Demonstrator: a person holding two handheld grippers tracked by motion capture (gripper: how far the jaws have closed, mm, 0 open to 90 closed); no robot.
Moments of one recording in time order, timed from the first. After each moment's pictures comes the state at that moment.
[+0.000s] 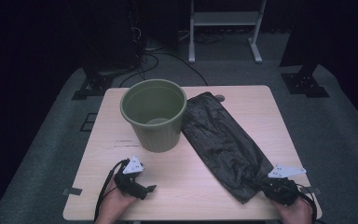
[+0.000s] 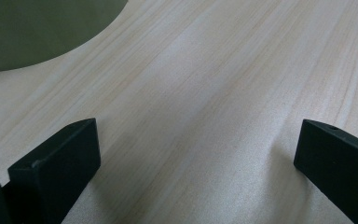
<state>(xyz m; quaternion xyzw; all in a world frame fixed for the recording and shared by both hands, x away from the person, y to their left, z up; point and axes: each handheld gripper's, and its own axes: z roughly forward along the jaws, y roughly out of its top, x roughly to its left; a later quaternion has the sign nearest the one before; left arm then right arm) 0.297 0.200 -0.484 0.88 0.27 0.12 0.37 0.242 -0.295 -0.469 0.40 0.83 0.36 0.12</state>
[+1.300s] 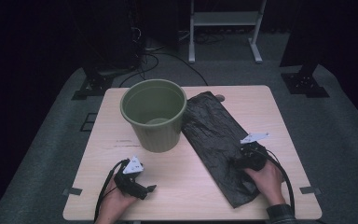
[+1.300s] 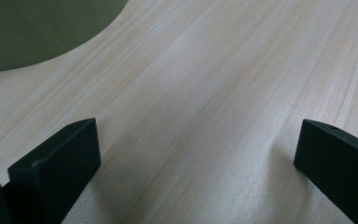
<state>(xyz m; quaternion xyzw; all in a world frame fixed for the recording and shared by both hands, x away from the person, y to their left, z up) 0.297 0.199 -0.484 0.88 0.27 0.12 0.37 0.357 -0.243 -0.469 0.42 0.84 0.32 0.15</state>
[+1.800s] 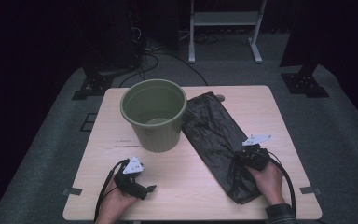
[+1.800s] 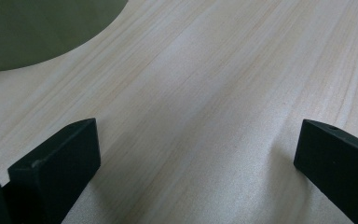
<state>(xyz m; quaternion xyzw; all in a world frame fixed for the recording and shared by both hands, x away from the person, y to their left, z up) 0.297 0.199 -0.484 0.88 0.27 0.12 0.37 0.351 -0.248 -0.473 0.41 0.83 0.34 0.15</state>
